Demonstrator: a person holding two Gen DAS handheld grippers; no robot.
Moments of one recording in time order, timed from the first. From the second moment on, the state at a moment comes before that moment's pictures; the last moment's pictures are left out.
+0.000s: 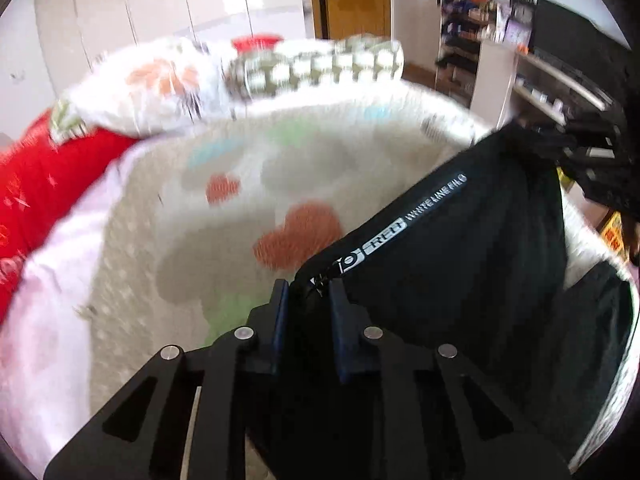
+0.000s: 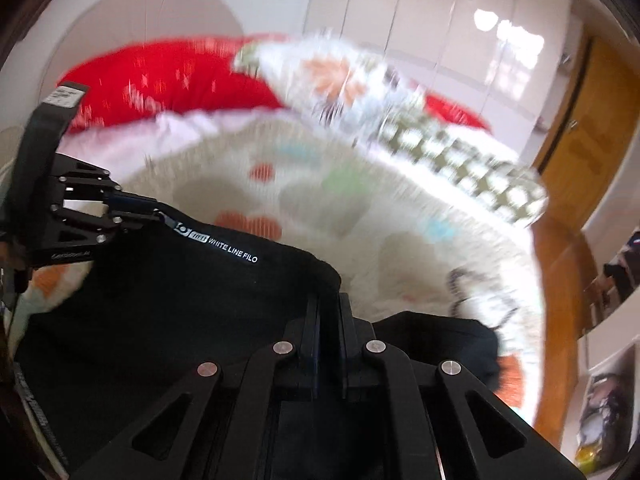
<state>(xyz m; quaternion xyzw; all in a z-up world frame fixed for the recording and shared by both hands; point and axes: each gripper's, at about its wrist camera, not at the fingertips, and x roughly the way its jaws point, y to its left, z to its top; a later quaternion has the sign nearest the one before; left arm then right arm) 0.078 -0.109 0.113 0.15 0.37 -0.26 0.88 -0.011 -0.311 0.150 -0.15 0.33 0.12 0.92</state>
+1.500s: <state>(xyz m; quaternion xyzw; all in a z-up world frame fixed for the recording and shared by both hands) -0.169 -0.036 0.041 0.12 0.37 -0.24 0.89 -0.212 -0.384 0.132 0.13 0.34 0.02 0.93</state>
